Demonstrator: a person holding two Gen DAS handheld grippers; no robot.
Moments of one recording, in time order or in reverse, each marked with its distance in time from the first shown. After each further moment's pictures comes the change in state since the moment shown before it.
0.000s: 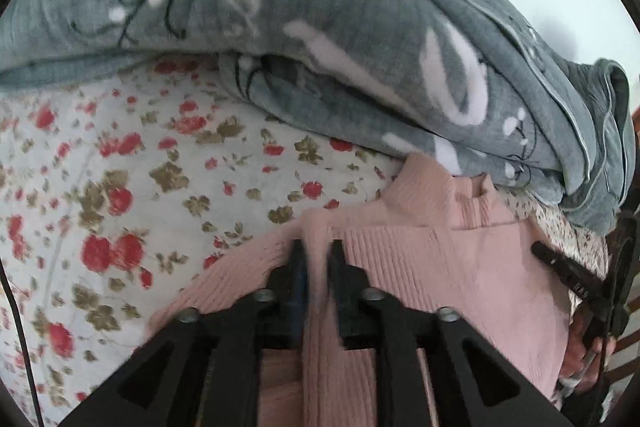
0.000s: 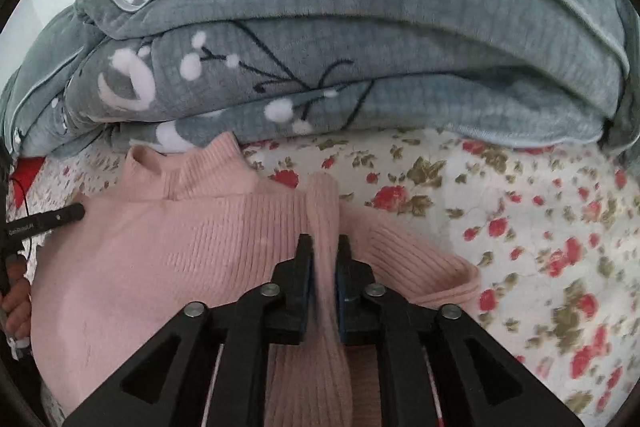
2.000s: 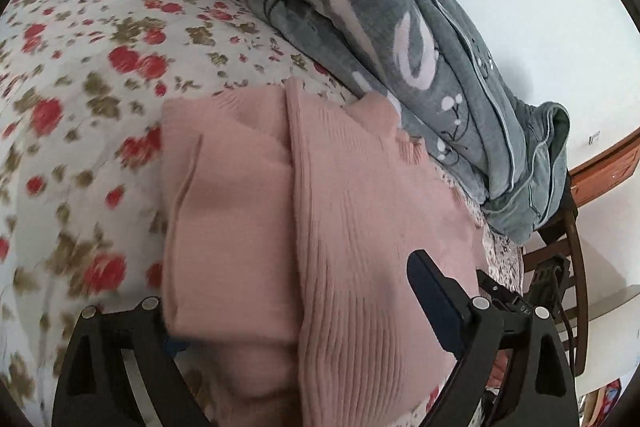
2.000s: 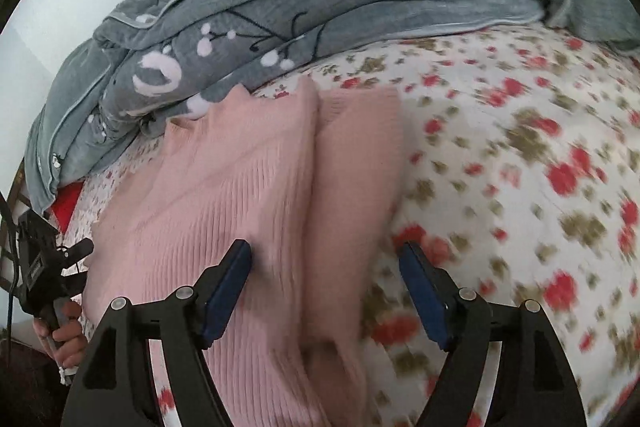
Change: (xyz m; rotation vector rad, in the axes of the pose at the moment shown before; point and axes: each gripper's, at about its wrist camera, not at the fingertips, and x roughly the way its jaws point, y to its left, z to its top) left arm -0.029 0.038 -0.084 -0.246 0.038 -0.316; right arm -0.044 -0.030 -0.075 0.212 0.068 0.160
